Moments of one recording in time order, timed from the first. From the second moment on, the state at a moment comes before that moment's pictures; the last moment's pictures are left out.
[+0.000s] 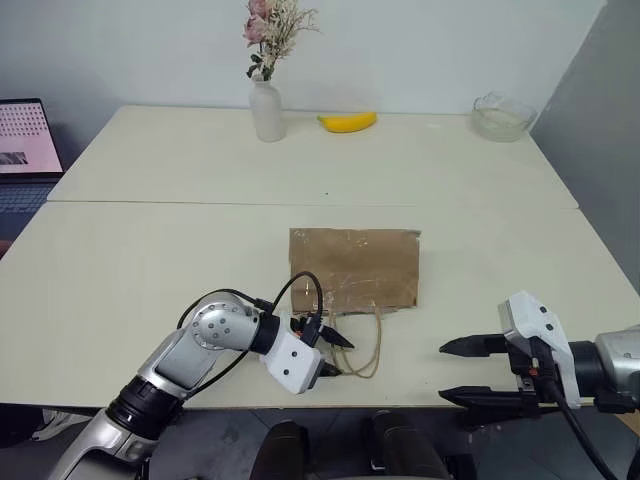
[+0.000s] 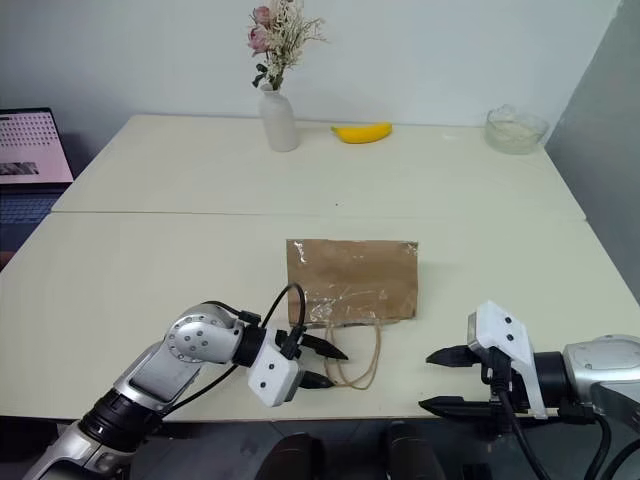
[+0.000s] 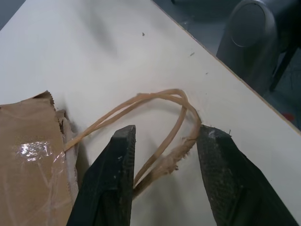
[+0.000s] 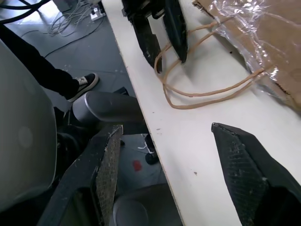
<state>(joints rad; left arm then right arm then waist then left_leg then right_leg) -0.33 0.66 -0.42 -0.06 0.07 -0.47 -1.23 0.15 -1.08 -0.33 -0.83 0.93 0.93 0.94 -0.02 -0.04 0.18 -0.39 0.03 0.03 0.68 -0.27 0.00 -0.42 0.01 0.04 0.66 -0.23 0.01</state>
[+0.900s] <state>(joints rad) -0.28 0.63 -0.36 -0.22 -0.21 0.00 -1.20 0.04 -1.09 -0.14 -0.84 0.89 0.90 0.89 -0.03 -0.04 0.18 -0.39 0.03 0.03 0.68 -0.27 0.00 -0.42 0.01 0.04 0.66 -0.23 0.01</state>
